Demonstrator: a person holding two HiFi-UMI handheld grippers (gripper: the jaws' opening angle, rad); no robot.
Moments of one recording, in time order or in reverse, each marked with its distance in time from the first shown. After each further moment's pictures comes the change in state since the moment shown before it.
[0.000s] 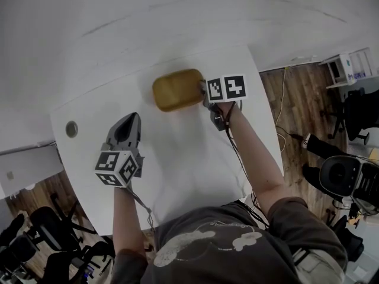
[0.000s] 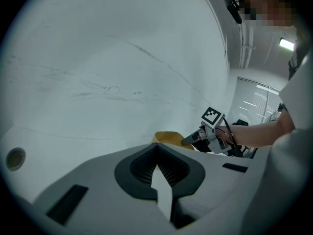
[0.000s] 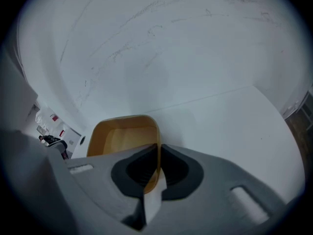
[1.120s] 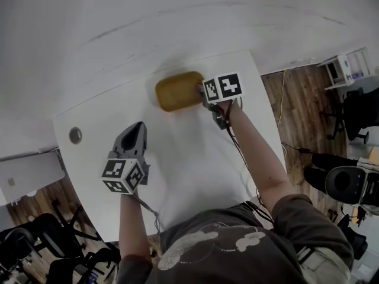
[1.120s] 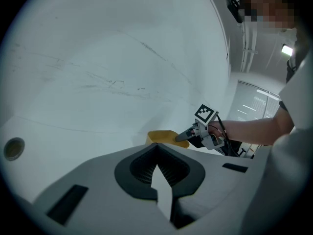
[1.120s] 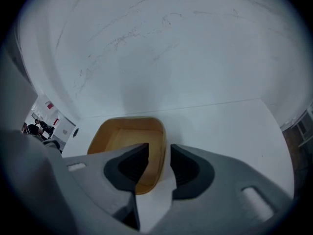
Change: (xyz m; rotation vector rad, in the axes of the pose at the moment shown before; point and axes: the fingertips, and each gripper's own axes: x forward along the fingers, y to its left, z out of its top) left arm -0.004 0.008 -0.014 -0.047 0.012 -0.021; right arm 0.018 0.004 0.012 -0.098 0.051 -0.067
